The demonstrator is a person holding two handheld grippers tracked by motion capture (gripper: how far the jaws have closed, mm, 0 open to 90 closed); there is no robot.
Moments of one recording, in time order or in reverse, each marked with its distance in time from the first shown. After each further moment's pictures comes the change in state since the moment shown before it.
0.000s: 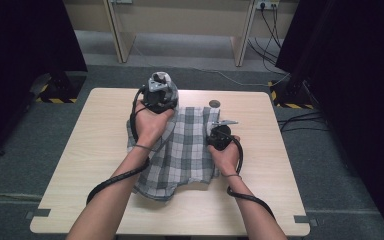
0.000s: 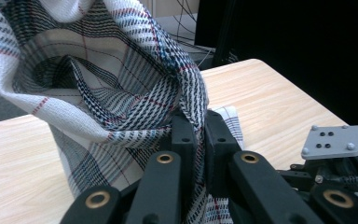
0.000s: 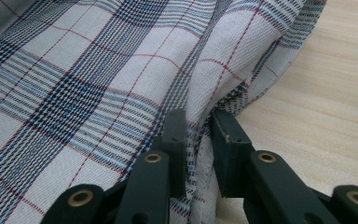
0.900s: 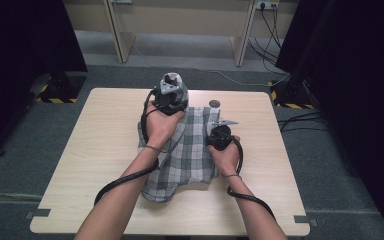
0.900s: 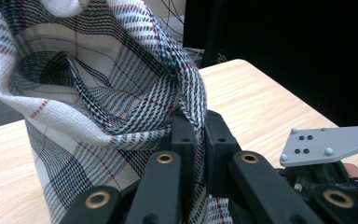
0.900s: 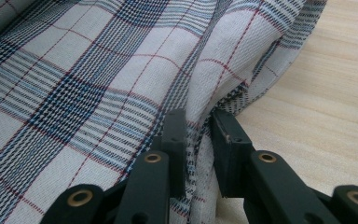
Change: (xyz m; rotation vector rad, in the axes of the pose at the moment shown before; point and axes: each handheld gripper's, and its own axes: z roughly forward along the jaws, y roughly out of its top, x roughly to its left) left arm -0.020 0.000 0.016 -0.010 -0.036 0.027; right arm -0.001 -0.001 0.000 -0.005 0.001 -0.005
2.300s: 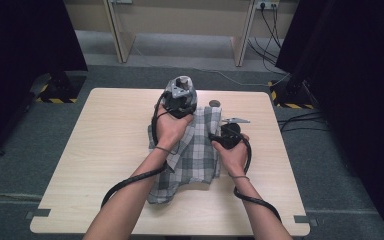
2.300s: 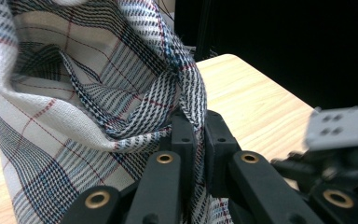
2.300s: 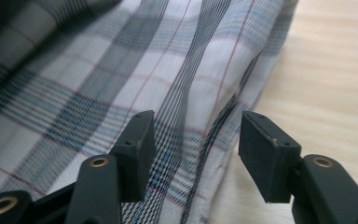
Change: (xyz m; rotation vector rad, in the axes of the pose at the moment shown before) left arm -0.015 -0.008 0.022 0.008 -0.027 0.025; right arm -0.017 0.007 -0.031 -0.080 0.016 0.074
